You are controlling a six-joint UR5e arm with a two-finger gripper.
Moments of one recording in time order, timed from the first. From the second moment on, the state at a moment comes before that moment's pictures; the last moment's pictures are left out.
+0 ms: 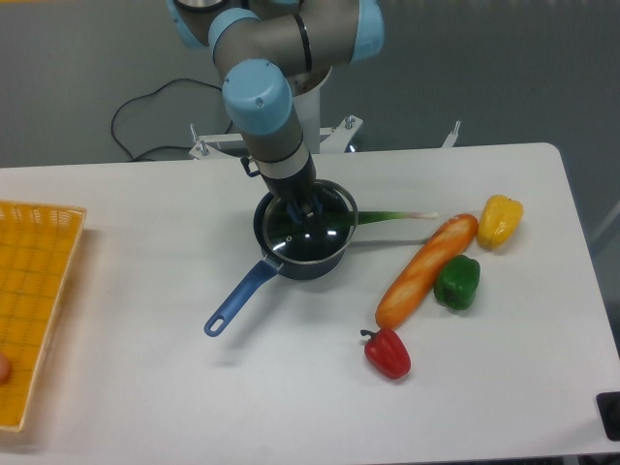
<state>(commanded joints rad) 2.39 -1.66 -1.86 -1.09 1.74 1.46</state>
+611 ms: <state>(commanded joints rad) 2.57 -1.65 -1.79 -1.10 1.58 1.46</state>
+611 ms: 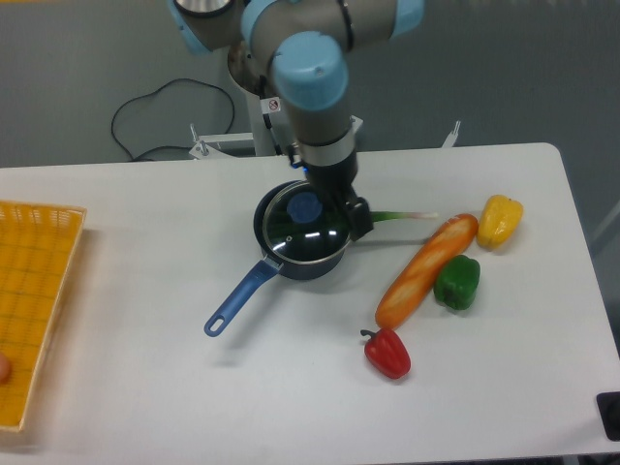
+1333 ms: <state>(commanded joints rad) 2.68 -1.73 -1.64 -1.25 1.56 1.47</state>
